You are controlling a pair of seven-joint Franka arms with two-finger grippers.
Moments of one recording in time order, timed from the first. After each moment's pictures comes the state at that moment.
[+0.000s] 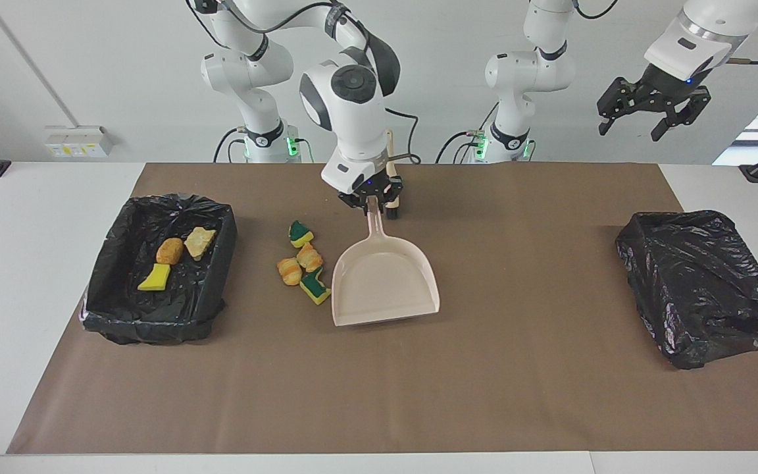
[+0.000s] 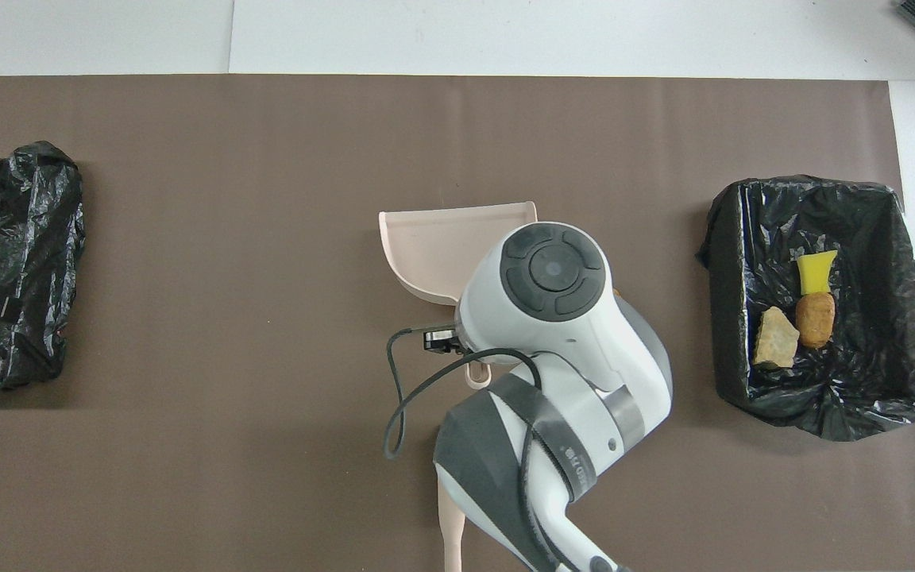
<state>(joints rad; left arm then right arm) -0.07 -0.02 -0.01 -1.37 -0.02 1.28 0.12 0.30 0.23 0.34 -1.75 0.07 1.97 0.59</state>
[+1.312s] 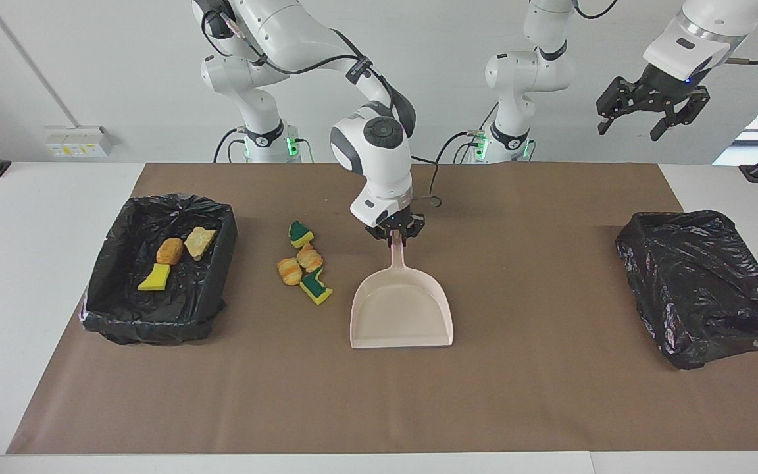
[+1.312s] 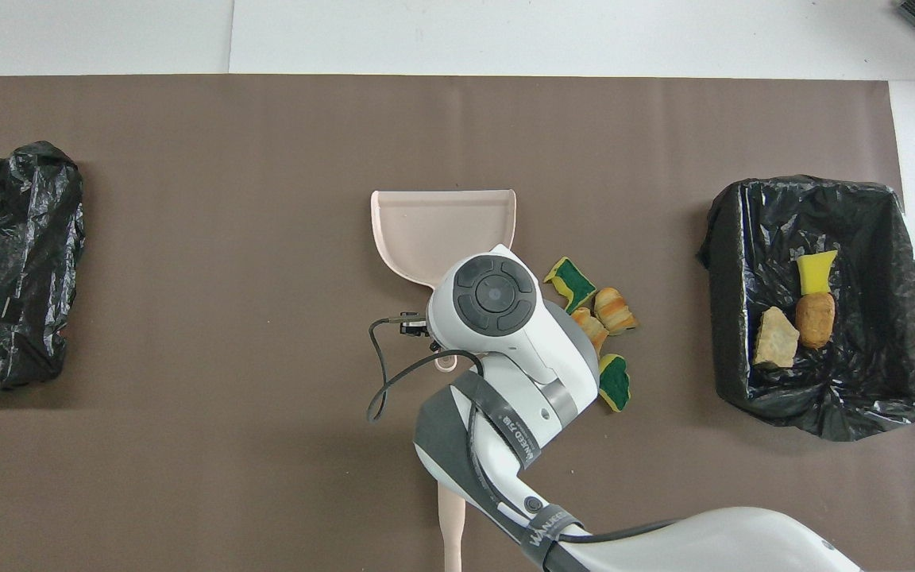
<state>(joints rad) -0.07 -0.02 -0.01 -1.37 -0.02 1.28 0.12 0.33 0.36 0.33 -1.79 -0.03 2.19 0.68</state>
